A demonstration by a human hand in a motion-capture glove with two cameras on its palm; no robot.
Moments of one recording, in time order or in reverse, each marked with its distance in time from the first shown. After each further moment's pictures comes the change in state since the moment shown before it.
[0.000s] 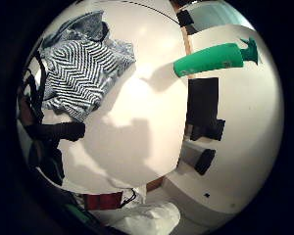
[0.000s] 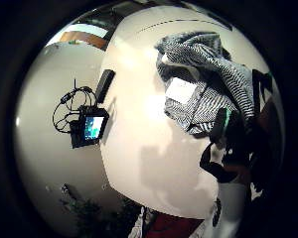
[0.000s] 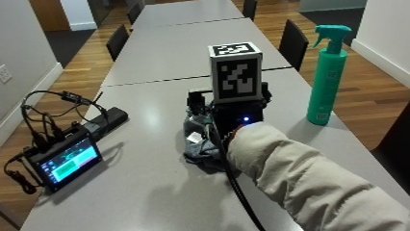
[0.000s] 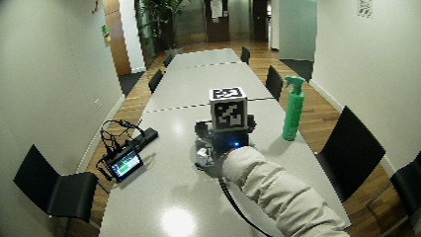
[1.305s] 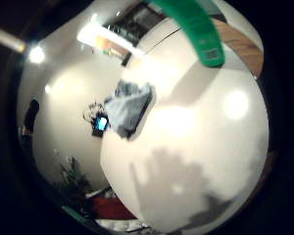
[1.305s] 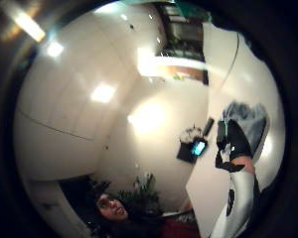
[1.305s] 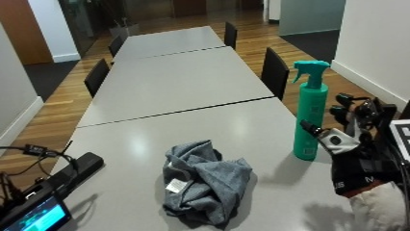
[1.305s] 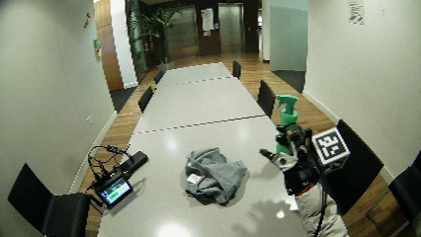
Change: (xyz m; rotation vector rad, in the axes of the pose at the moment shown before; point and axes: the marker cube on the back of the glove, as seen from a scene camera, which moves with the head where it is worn) arm 0.152 0.093 0.029 0.303 -1.253 -0.205
